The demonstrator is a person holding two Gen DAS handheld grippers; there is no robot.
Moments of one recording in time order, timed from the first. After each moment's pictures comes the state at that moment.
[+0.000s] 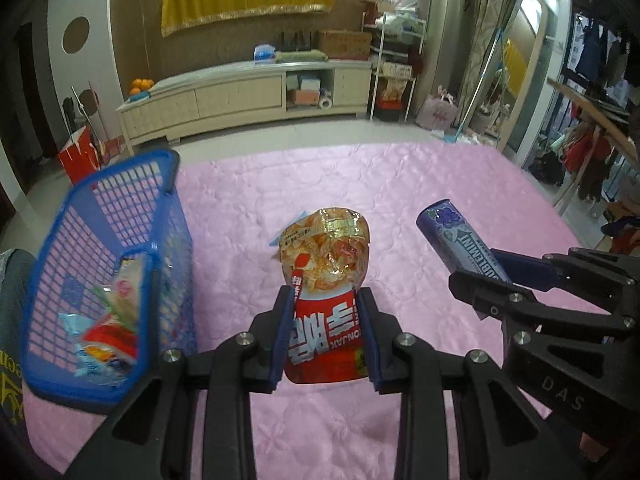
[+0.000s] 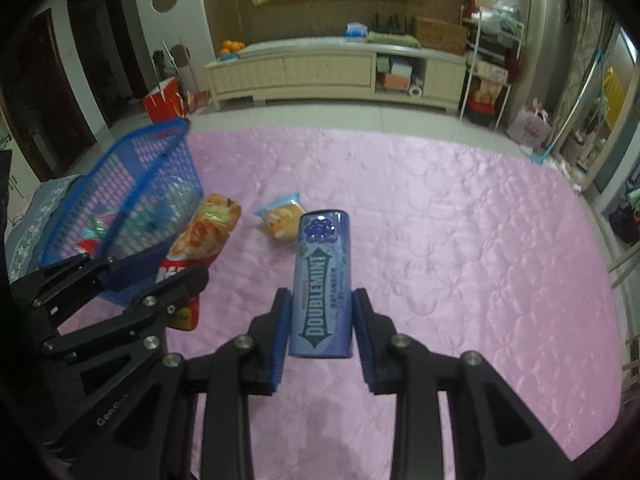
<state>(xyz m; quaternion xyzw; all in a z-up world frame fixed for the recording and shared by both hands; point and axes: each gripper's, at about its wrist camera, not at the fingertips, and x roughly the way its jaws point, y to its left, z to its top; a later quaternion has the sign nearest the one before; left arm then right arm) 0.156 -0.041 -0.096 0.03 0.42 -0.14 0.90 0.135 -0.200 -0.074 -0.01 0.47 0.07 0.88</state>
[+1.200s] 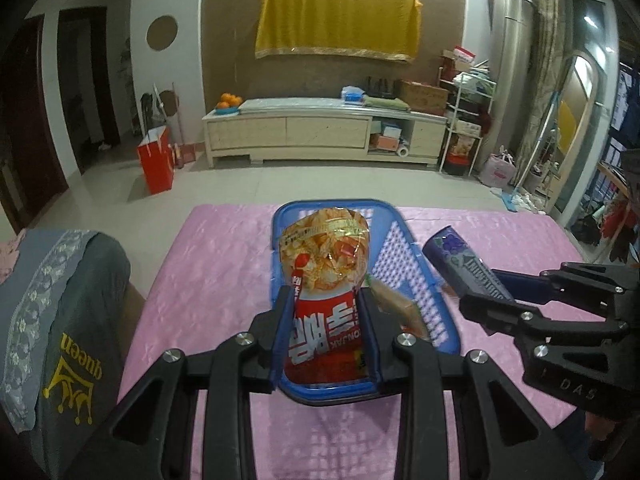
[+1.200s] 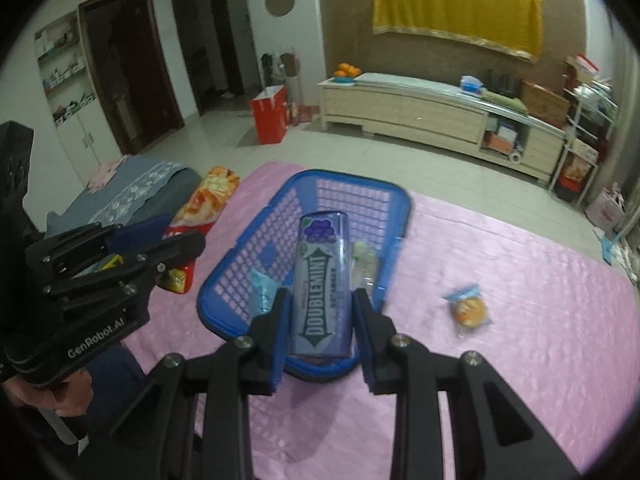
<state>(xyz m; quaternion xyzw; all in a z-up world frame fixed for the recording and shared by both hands) 0.126 0.176 -0.033 -0.02 0.37 -0.04 0.93 0.142 -0.011 -0.016 -0.06 0.42 0.23 0.88</state>
